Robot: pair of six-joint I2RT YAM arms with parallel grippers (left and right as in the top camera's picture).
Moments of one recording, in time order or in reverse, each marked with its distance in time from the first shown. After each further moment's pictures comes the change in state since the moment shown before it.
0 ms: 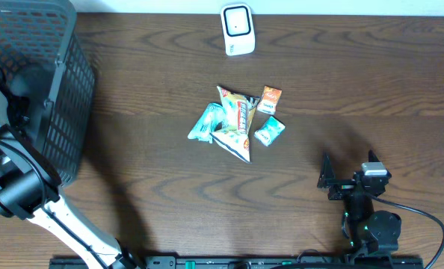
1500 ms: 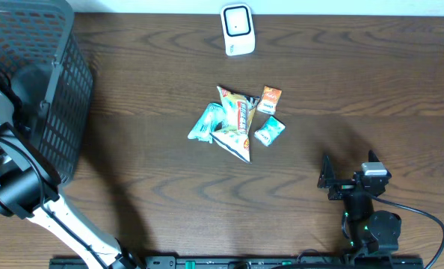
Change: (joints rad) left arm 0.000 0.011 -0.086 0.073 -0.178 0.108; right arm 0.000 0.000 0.000 0.000 0.000 0.000
